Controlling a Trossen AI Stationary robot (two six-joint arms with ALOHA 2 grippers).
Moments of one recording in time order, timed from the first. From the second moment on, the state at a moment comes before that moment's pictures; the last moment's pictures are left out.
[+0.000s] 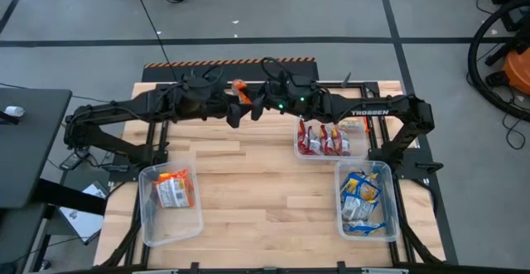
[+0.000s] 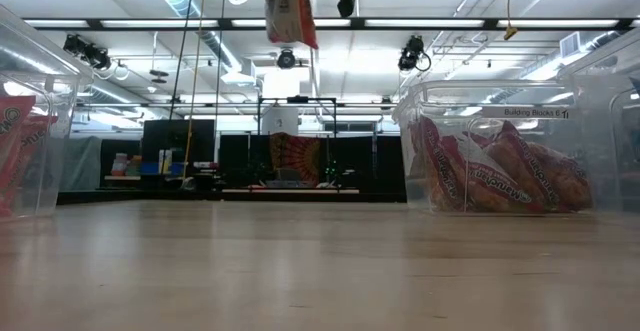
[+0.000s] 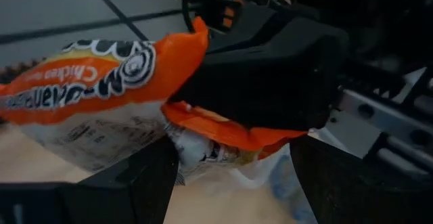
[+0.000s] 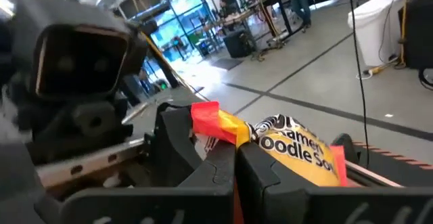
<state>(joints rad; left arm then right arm) 0.11 1.27 1.39 -0.50 -0.26 -0.67 -0.13 1.67 1.46 0.21 0.27 0.46</state>
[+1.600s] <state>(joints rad) 0.04 1.29 1.39 -0.64 -0.55 -0.67 -0.10 1.64 1.45 0.14 0.23 0.53</state>
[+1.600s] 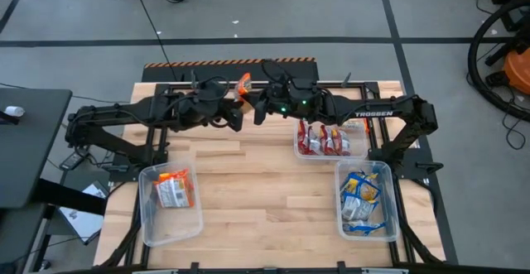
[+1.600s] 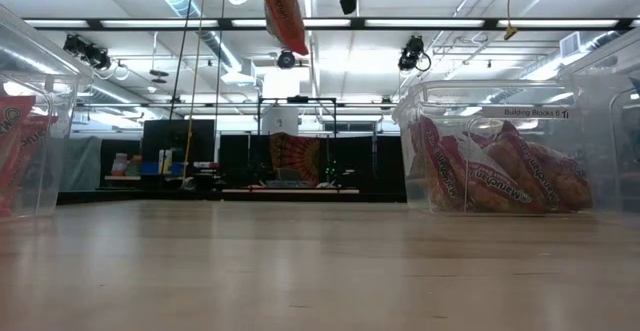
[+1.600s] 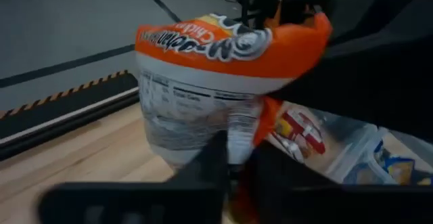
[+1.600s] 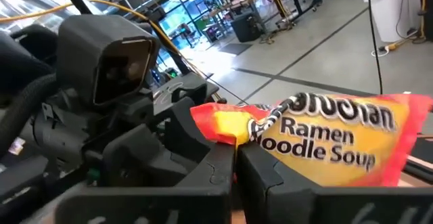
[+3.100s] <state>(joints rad) -1.04 0.99 1.11 -1.24 -0.06 -0.99 0.13 1.53 1.44 -0.38 0.22 0.49</state>
